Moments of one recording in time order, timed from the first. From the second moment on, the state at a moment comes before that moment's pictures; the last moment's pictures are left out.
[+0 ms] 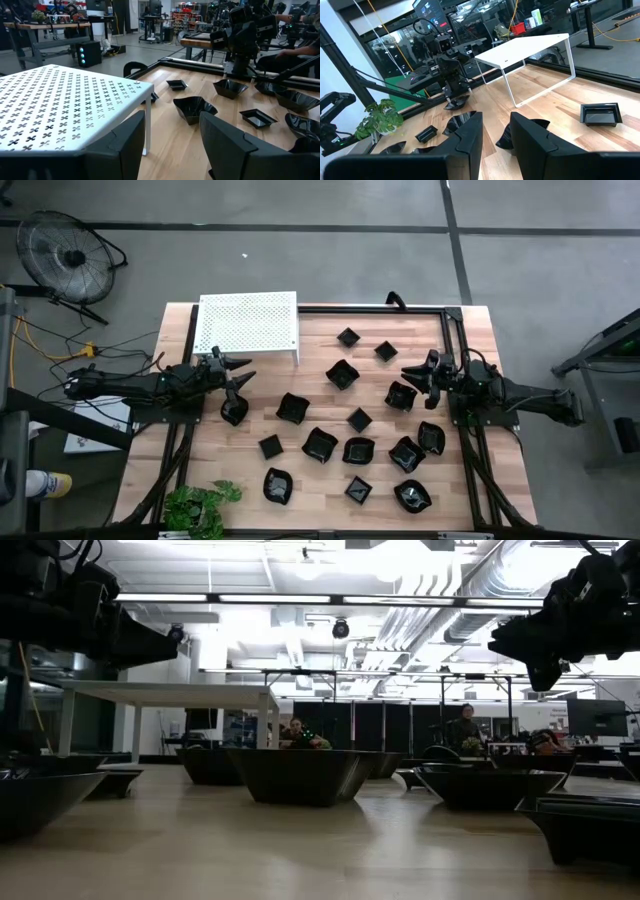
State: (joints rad) left arm -0.04 0.15 0.01 0.09 -0.46 -0.08; right arm -0.18 0.03 0.01 0.03 0.03 0.39
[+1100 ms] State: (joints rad) left arm -0.04 0.15 0.01 0.09 -0.46 -0.08; right arm -0.18 0.03 0.01 0.03 0.03 0.39
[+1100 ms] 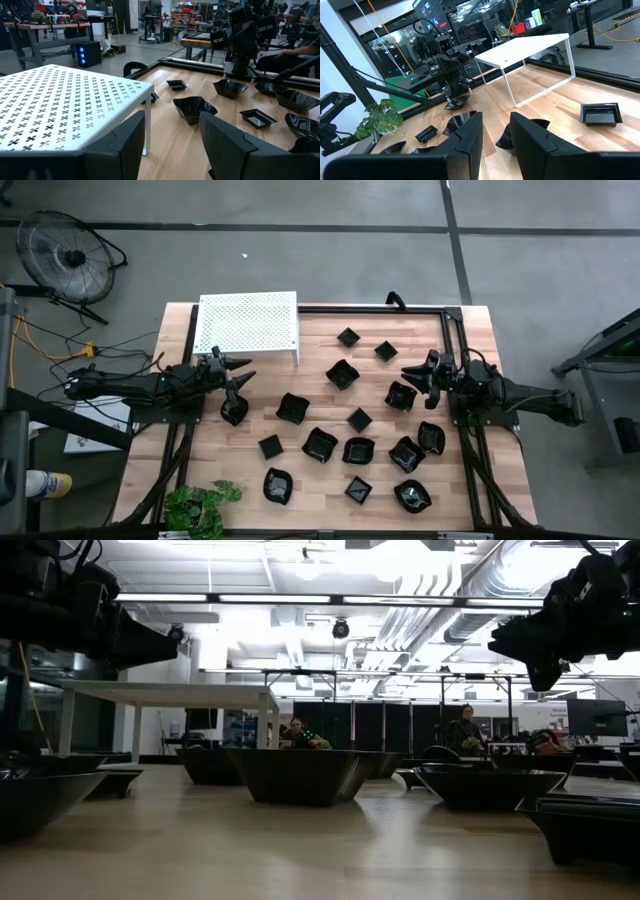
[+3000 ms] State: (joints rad) left arm -0.04 0.15 0.01 0.09 -0.46 -0.08; right arm -0.30 0.80 0.69 -0.79 -0.15 0.65
